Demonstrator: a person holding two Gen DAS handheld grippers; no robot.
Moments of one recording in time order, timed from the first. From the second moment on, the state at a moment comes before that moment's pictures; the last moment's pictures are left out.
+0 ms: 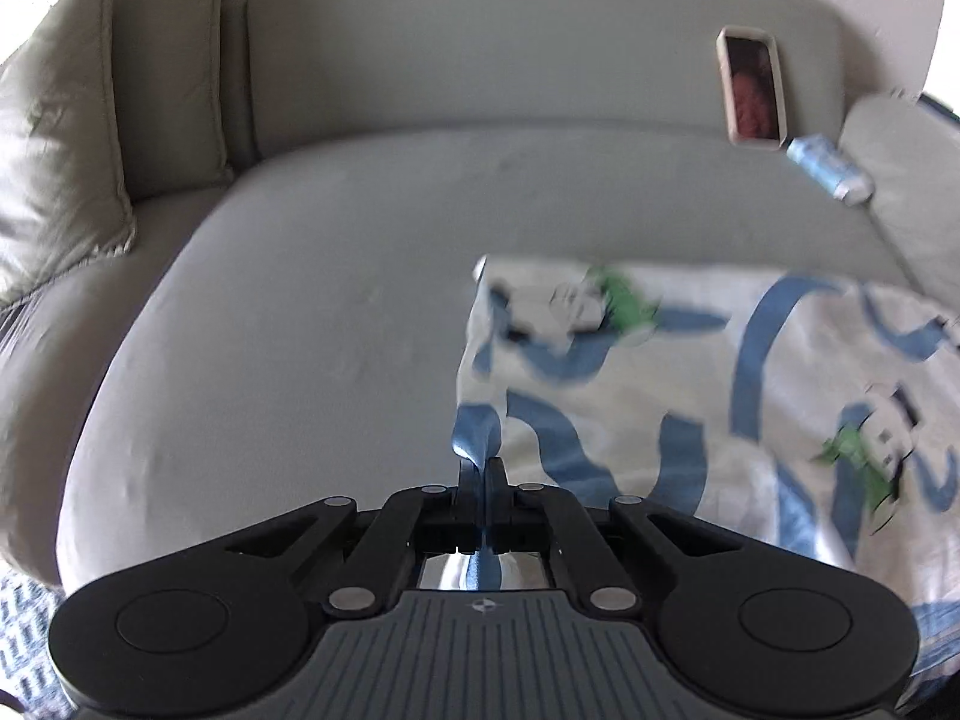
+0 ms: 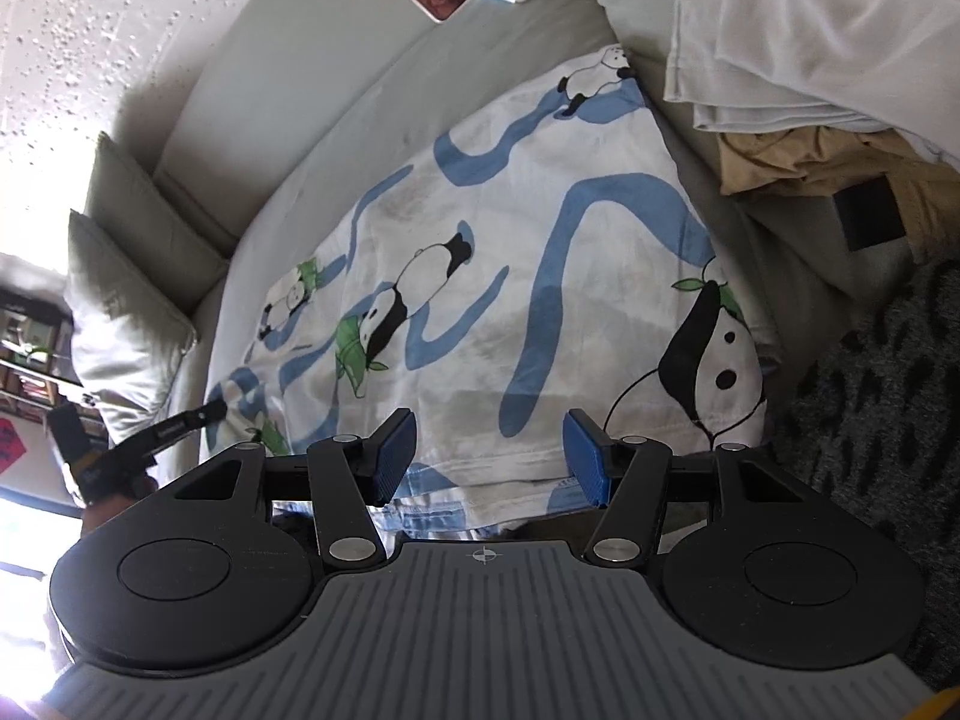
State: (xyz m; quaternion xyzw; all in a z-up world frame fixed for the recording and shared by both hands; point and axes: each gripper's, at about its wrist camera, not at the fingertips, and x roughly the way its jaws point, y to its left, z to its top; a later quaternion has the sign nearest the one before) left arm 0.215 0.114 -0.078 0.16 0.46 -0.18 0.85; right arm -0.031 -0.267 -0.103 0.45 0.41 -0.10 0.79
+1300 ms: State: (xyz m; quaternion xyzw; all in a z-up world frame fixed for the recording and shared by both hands) left arm 0.073 0.112 -0.088 -0.11 0.46 -0.26 0.84; right arm -0.036 -0.254 -0.122 0.27 0.50 -0.19 0.80
